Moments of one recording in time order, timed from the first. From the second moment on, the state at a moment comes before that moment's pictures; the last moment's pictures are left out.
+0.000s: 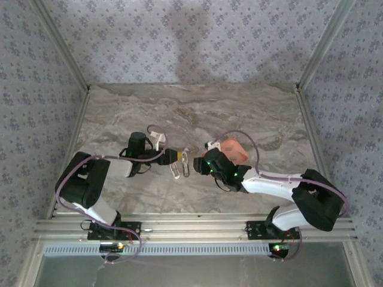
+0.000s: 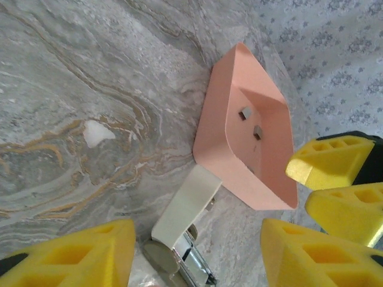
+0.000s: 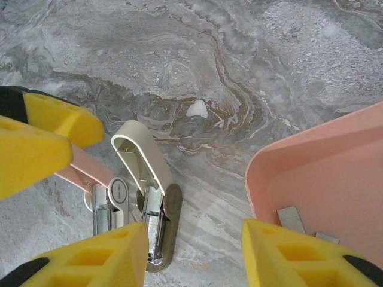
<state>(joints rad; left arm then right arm) -0.38 1.61 0.53 0.52 0.80 -0.46 0.91 1.38 0.62 0.11 0.23 0.67</state>
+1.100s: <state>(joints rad) -0.45 1.33 0.53 0.13 0.71 -0.52 0.93 1.38 0.62 0.10 0.25 0.66</state>
